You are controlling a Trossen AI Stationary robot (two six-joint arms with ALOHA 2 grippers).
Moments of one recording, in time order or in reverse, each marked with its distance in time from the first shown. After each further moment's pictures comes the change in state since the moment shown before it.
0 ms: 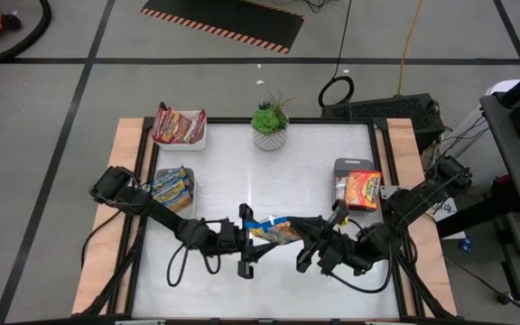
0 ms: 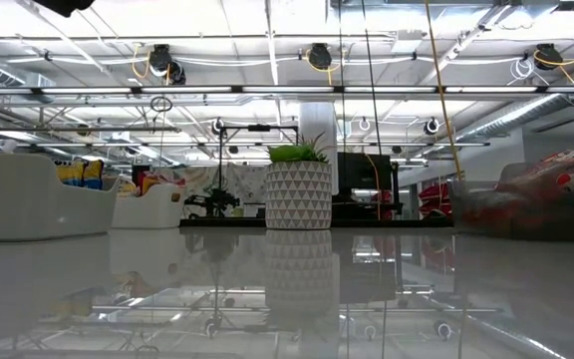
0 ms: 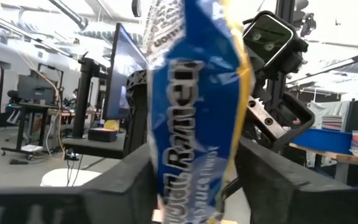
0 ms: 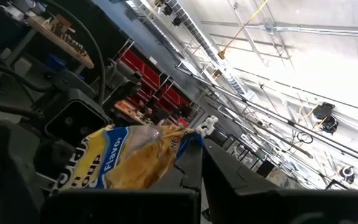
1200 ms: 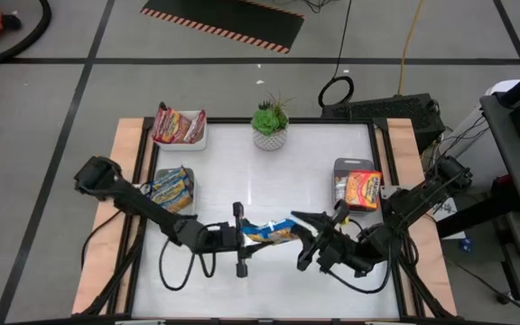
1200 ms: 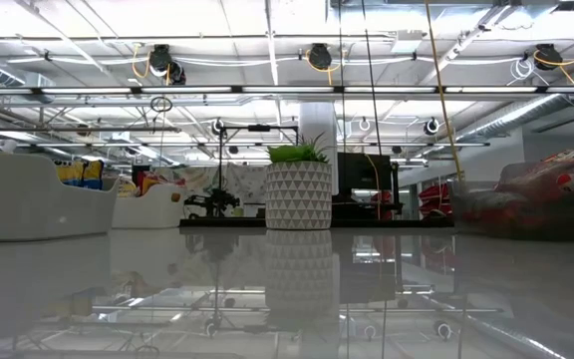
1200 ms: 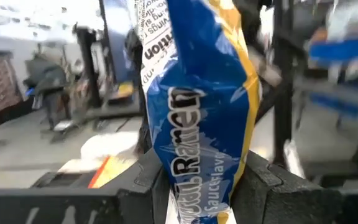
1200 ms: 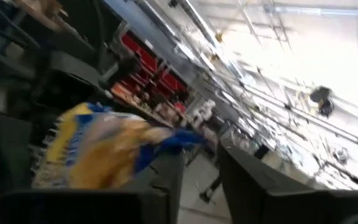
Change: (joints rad) left arm -0.018 -0.177 -0.010 -0.462 -0.055 0.106; right arm 0.012 -0.004 0.000 -0.021 0.080 0.019
